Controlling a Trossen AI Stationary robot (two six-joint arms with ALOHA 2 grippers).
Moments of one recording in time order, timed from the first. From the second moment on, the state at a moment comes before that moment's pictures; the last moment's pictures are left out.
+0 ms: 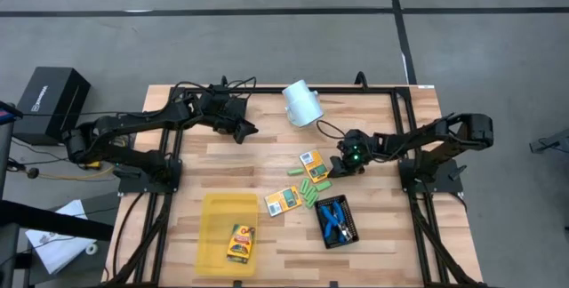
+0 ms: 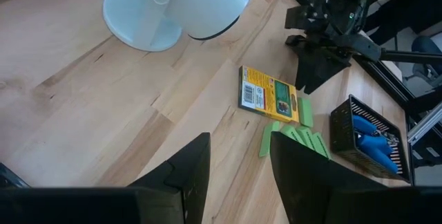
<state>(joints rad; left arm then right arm) 0.49 1.21 0.76 -0.20 0.30 -0.40 -0.23 1.49 0.32 0.33 -0.47 1.19</state>
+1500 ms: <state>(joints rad) 0.49 1.21 0.76 -0.20 0.31 -0.39 -0.08 1.38 1.40 -0.43 -0.17 0.60</state>
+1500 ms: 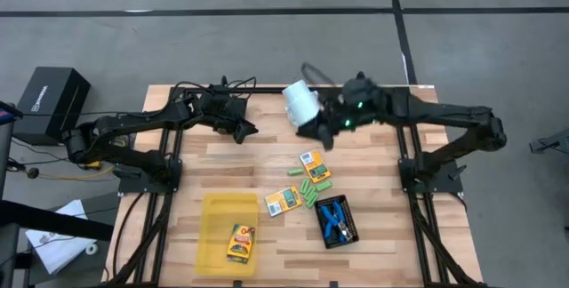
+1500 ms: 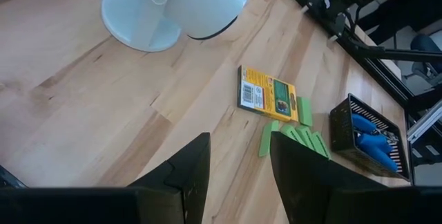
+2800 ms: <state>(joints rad) 0.49 1.21 0.76 -0.24 0.37 -0.41 0.07 0.65 0.40 0.73 0.58 0.46</state>
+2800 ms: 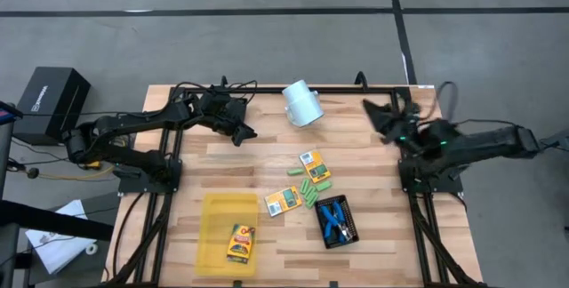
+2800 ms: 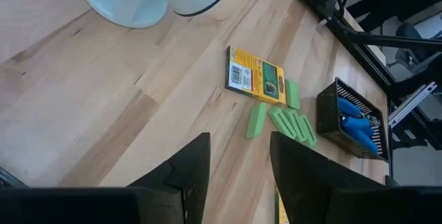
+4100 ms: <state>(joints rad) 0.49 1.21 0.76 -0.23 0.28 -0.43 -0.14 0.76 0.26 -0.25 0.08 0.81</state>
